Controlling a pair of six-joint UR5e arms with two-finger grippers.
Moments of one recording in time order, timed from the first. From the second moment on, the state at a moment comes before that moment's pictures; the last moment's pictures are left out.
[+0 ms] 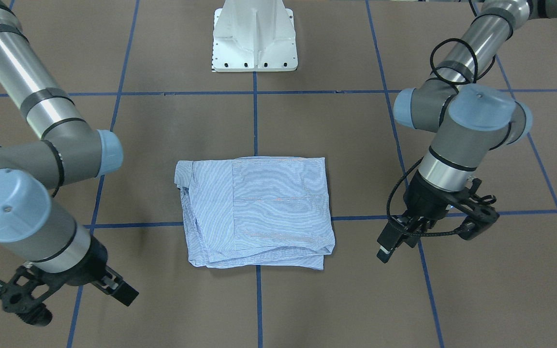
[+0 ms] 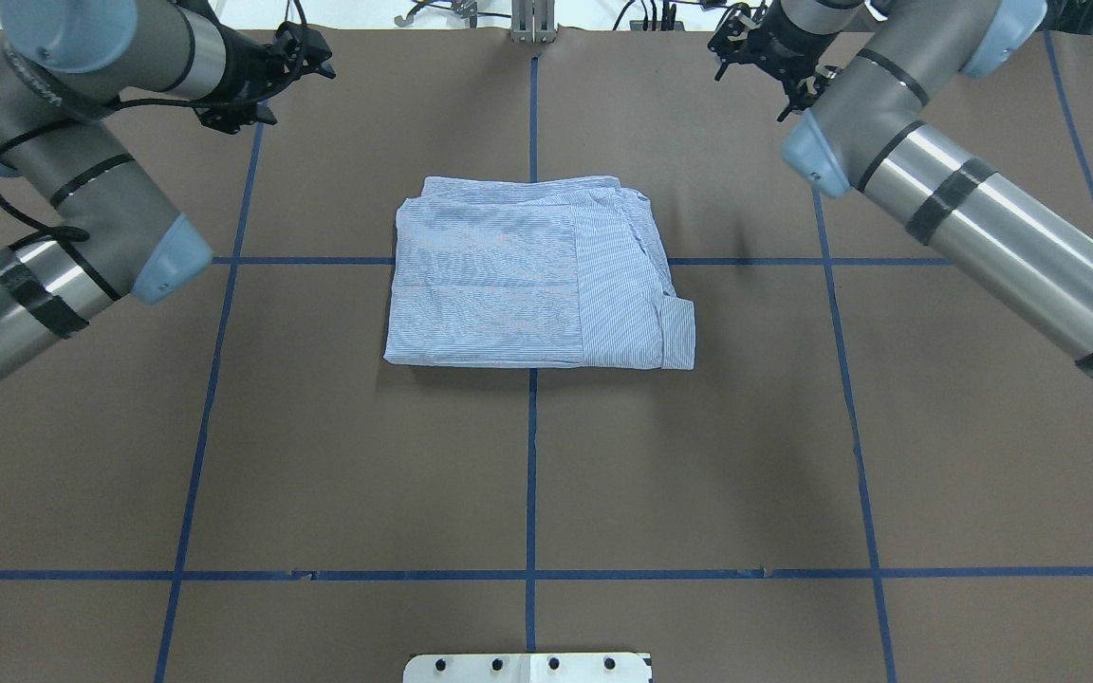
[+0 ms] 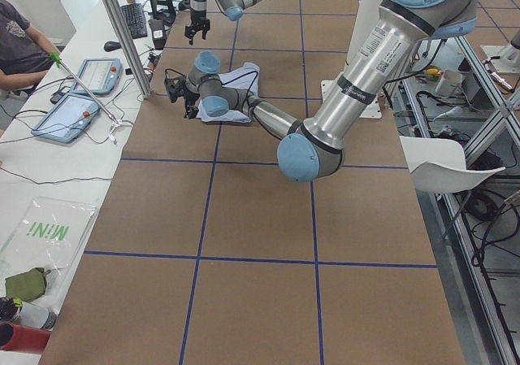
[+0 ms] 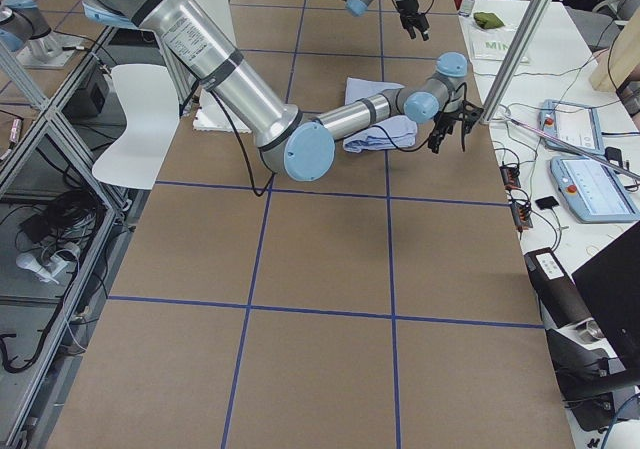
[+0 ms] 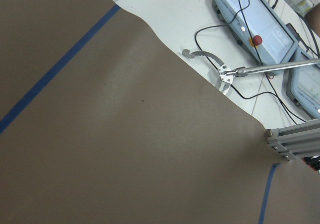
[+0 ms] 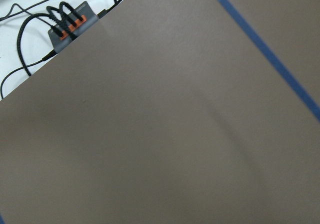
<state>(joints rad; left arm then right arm) -0.96 -2.16 -1.39 -2.27 -1.90 -1.47 1.04 -0.78 1.10 -1.21 2.14 1.38</state>
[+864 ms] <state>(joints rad) -1.29 -1.76 -1.51 -2.23 -2.20 -0.41 1.37 -1.13 1.31 -1.42 2.36 0.48</state>
